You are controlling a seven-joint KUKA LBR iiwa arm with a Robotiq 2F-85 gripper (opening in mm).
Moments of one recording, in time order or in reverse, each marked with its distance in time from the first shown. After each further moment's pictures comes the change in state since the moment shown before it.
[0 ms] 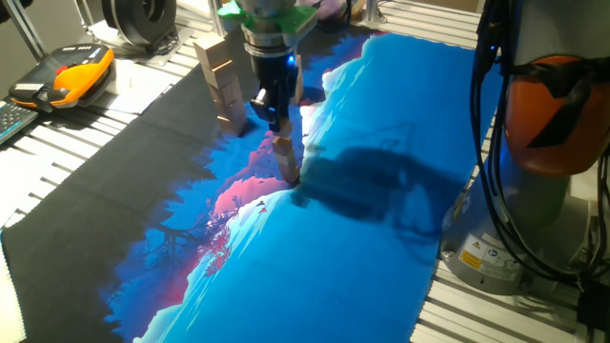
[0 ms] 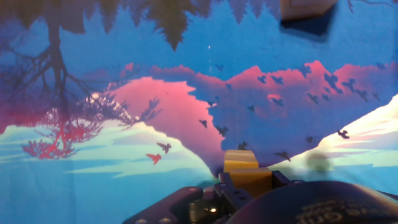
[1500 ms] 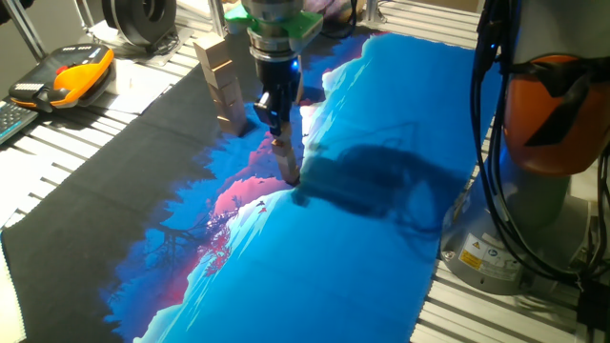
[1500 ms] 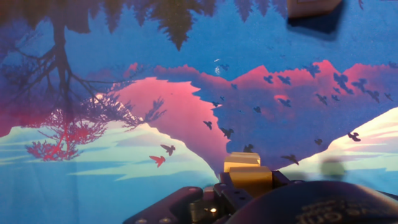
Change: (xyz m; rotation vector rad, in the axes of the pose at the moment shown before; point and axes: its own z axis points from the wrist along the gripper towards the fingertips) arm 0.001 0.001 0.009 -0.029 -0.020 -0.004
